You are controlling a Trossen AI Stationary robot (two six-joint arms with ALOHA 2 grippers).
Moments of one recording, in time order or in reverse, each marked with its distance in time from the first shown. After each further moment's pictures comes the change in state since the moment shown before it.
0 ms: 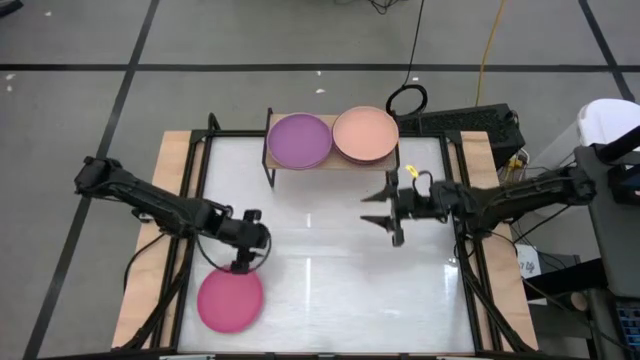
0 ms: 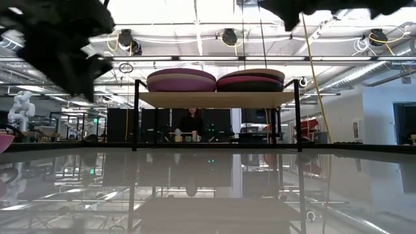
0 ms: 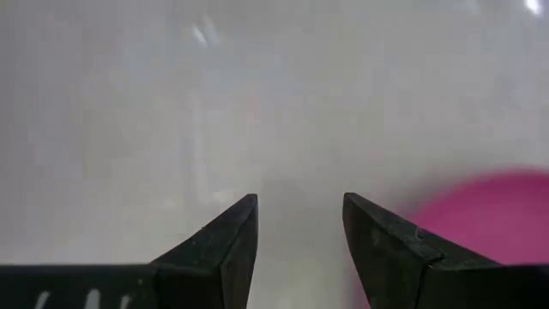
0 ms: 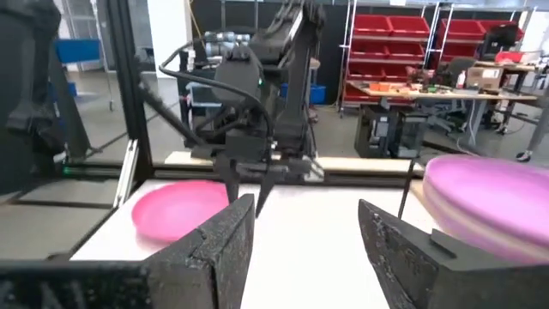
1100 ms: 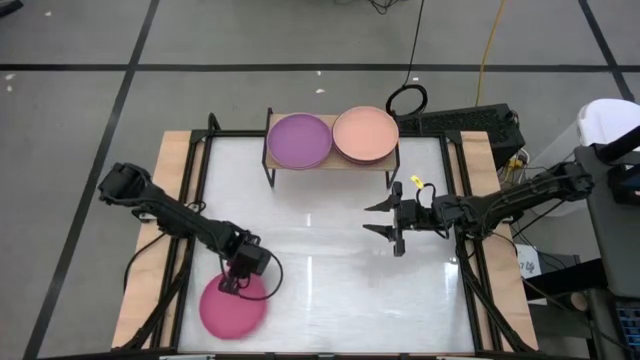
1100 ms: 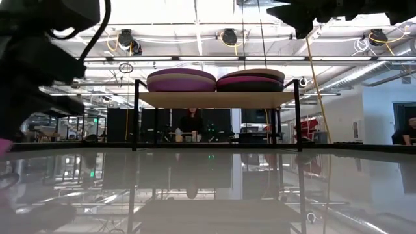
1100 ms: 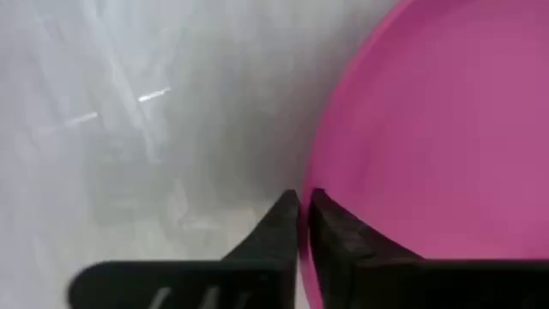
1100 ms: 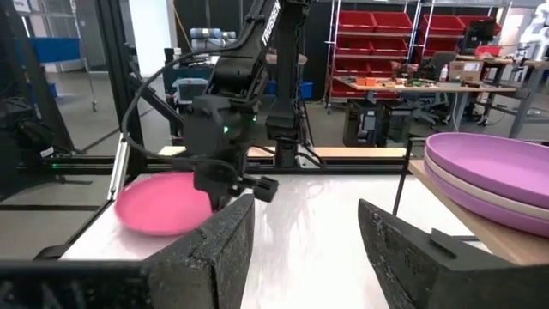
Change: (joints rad) left arm -0.104 0.309 0.022 -0.086 0.242 0.014; right arm 0.129 0.003 -0.091 0.085 0.180 0.023
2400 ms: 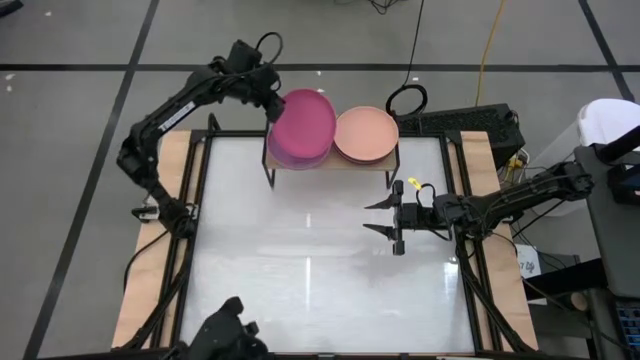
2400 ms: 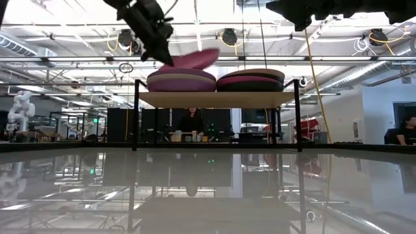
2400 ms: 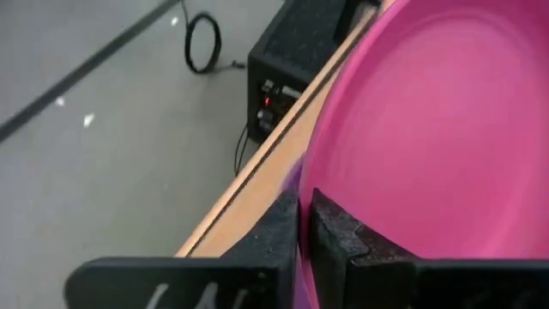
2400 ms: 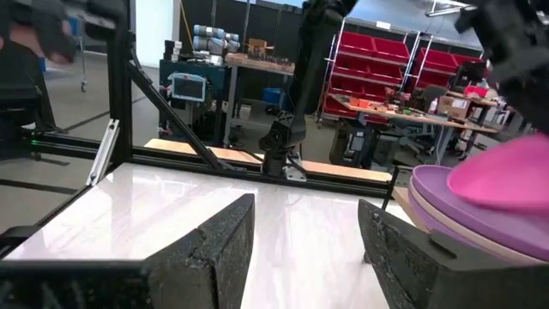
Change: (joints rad) left arm 1.259 0.147 0.975 -0.220 0.057 0.280; right arm -0.001 0.000 0.000 0.031 0.000 -0.159
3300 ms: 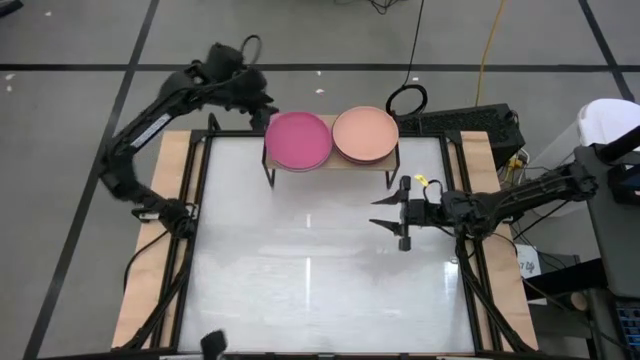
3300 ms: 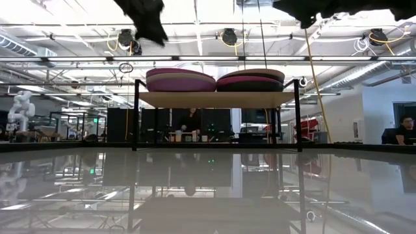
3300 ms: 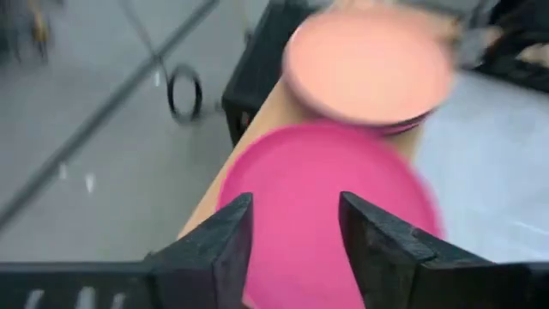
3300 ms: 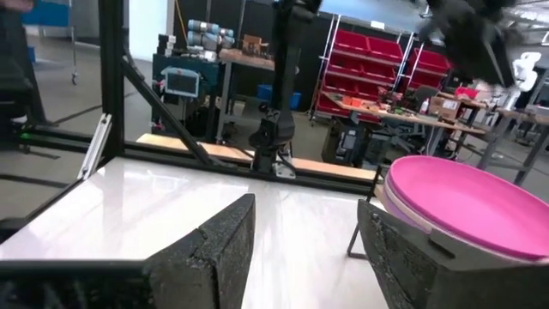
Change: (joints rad) left arm -0.077 -0.180 -0.004 -0.092 -0.001 0.092; right arm -0.014 -0.104 0.000 -0.113 0.004 -0.021
